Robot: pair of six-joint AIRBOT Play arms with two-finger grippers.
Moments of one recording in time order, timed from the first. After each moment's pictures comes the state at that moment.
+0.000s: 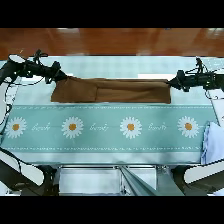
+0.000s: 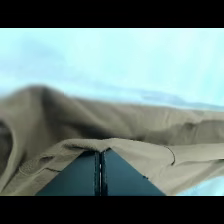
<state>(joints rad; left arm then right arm) 0.20 -1.91 1.62 0.76 -1.14 -1.43 -0.36 -1.78 1.36 -0.64 1.11 1.22</state>
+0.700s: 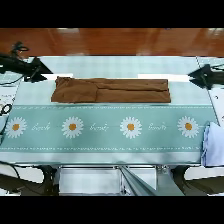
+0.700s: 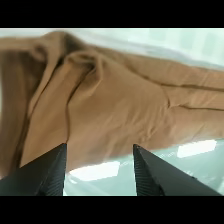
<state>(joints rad) 0.33 -1.68 1.60 0.90 -1.40 -1.42 -0.58 -1.63 1.37 -0.69 1.25 1.20</state>
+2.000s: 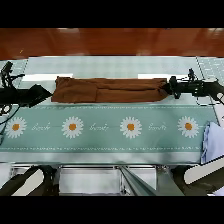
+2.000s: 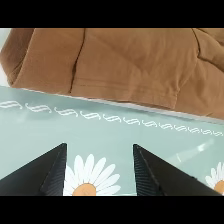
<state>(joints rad) 0.29 -1.05 0.87 0.97 -1.07 -1.37 -0.32 -1.84 1.24 -0.51 1.00 1.22</state>
